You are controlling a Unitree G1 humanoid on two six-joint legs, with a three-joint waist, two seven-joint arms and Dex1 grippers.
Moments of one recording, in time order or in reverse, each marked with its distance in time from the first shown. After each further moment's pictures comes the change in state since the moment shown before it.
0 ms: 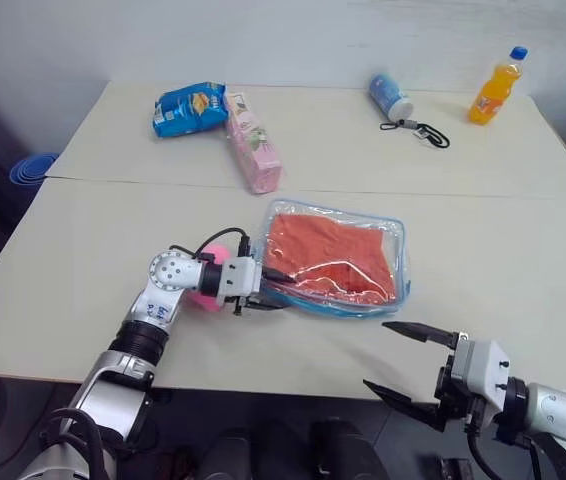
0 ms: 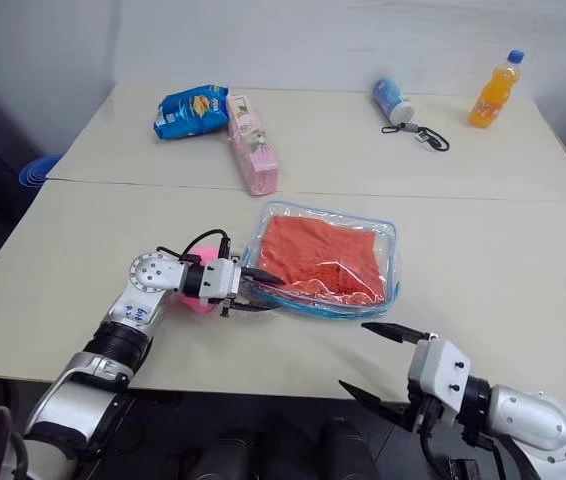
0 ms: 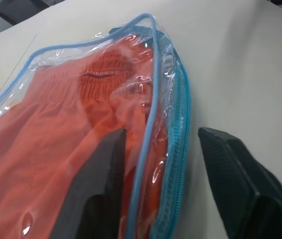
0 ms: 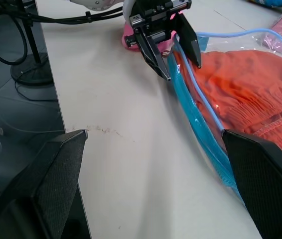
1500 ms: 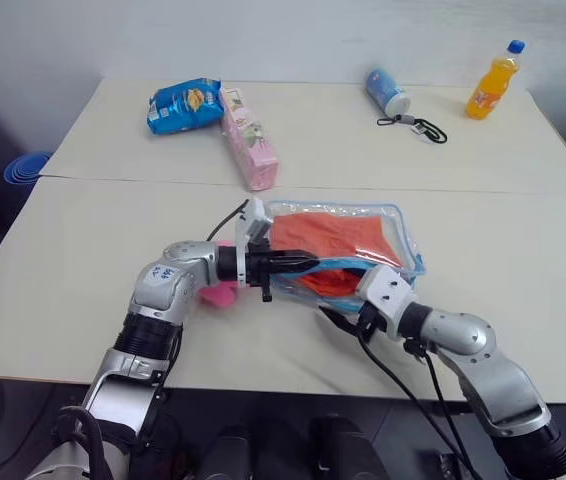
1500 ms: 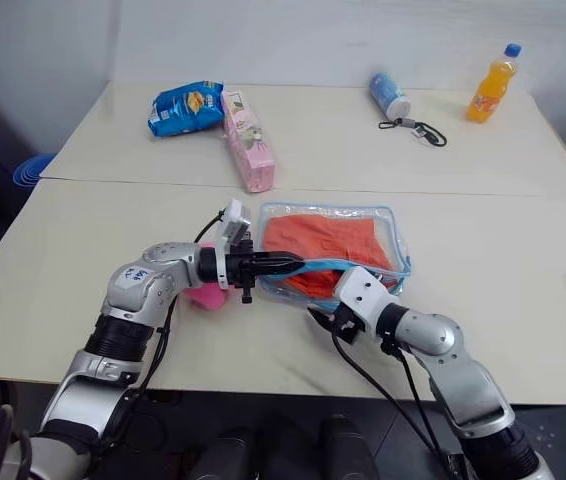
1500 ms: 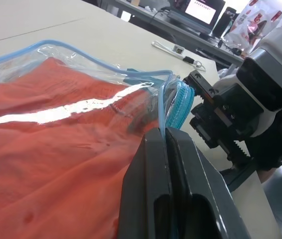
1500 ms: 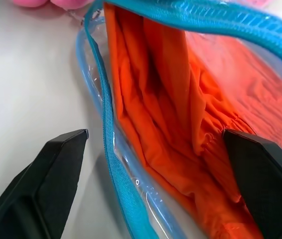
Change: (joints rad) left arm -0.019 -0.068 0.092 -0.382 -0.332 1.091 0.234; right arm -0.581 0.148 0.373 0.235 -0.334 0.345 -0.312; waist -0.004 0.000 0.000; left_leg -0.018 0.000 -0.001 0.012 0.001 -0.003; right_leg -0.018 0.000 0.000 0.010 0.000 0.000
